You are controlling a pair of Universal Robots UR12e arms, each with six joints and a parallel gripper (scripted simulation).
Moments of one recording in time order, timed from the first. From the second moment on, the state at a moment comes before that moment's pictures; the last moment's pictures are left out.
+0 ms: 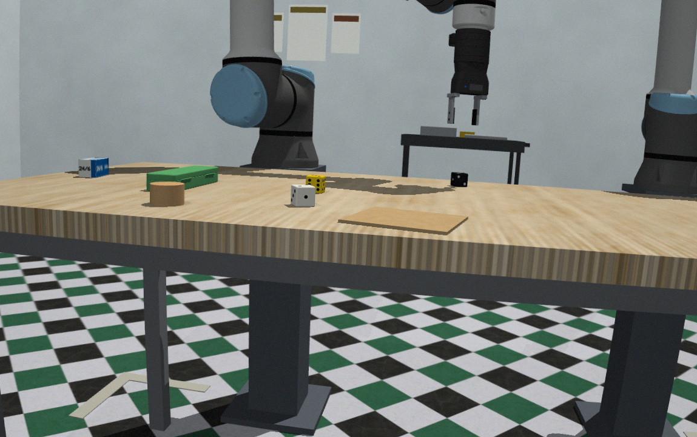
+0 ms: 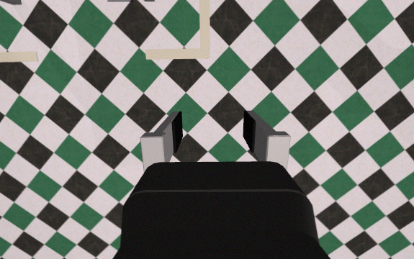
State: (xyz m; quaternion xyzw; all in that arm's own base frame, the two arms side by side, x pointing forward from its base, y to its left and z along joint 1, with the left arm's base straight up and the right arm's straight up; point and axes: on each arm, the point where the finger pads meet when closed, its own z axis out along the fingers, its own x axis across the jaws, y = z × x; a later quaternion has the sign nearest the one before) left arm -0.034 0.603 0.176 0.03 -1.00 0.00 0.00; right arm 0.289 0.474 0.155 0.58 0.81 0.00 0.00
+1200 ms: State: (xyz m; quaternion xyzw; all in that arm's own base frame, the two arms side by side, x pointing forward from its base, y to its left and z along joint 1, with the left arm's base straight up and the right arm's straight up) left arm -0.034 0.603 0.176 0.03 -1.00 0.00 0.00; right arm 0.286 0.470 0.137 0.34 0.94 0.00 0.00
